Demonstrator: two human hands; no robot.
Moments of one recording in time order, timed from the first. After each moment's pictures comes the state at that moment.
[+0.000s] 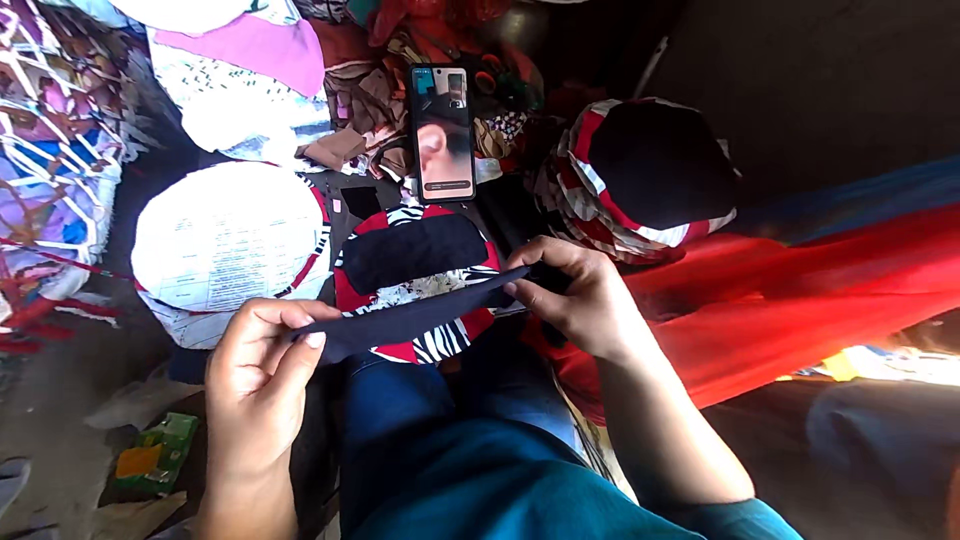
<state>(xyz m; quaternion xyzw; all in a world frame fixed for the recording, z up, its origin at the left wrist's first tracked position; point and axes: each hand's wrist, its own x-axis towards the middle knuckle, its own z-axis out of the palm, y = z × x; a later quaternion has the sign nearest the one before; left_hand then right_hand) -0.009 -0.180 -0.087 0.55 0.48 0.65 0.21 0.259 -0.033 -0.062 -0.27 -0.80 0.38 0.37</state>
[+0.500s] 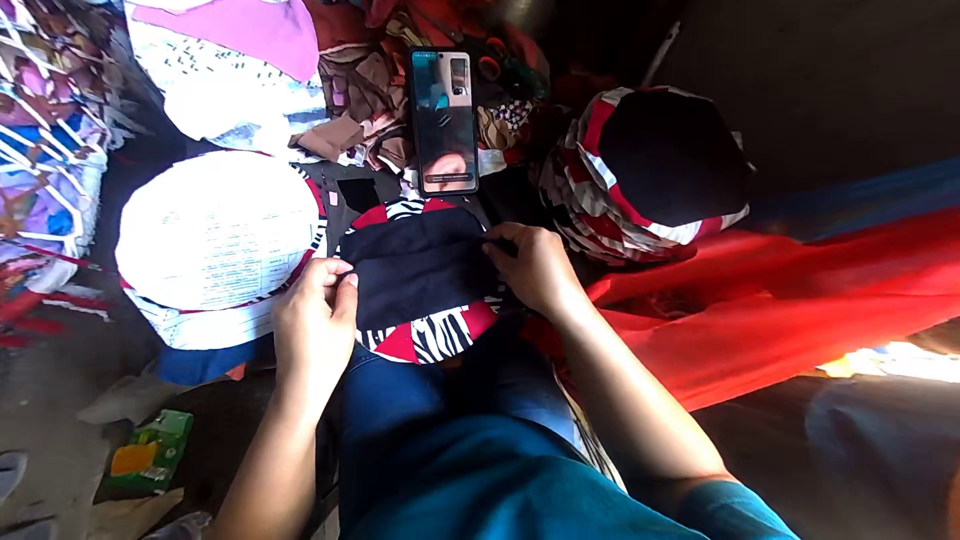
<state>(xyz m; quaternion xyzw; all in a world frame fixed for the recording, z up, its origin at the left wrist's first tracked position) 0.002 -0.134 -0.107 0.52 0.76 0.38 0.05 0.220 -0.006 -0.089 -0.48 -0.80 0.27 0.23</state>
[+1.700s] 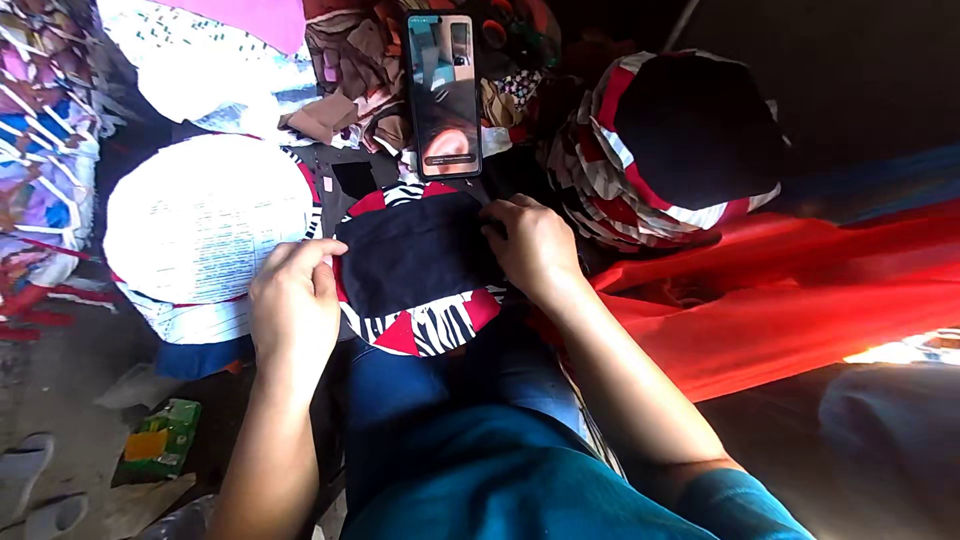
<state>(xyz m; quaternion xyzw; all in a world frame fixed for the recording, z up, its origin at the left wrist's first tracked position) -0.010 -0.127 -0.096 0.54 0.78 0.31 0.02 0.205 0.006 -0.096 -0.50 -0.84 0.15 0.18</state>
